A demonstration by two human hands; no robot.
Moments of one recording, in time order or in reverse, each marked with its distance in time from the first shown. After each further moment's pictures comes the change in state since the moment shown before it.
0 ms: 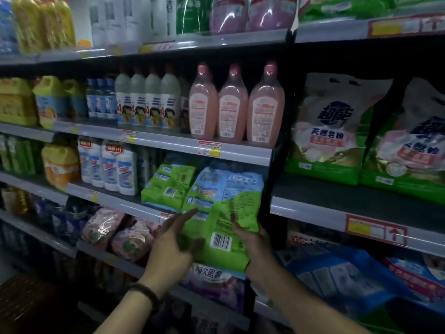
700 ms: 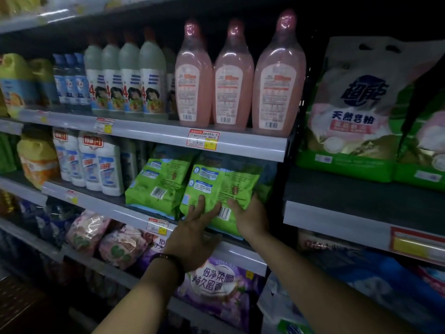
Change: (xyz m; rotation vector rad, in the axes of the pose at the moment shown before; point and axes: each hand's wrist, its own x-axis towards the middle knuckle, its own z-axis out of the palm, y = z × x) left_hand 0.092 -0.046 0.076 0.364 -0.314 0.129; right_hand 0.143 -0.007 0.020 -0.792 0.200 -0.410
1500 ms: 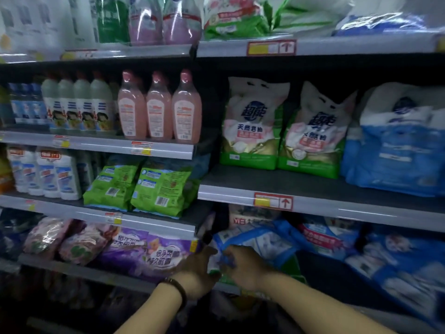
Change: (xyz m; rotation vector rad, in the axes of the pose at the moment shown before) left_hand -0.123 0.203 0.055 -0.029 -0.431 -0.134; right_hand -0.191 0.044 -0.236 -0.598 -0.534 -0.045
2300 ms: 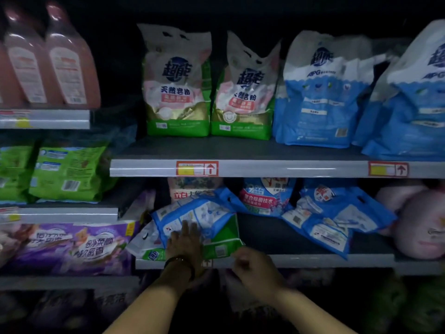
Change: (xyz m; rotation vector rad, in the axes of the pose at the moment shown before) left_hand 0.081 0.101 0.141 0.380 -0.041 -0.051; right_hand -0.127 0.156 0.001 0.300 0.296 0.361
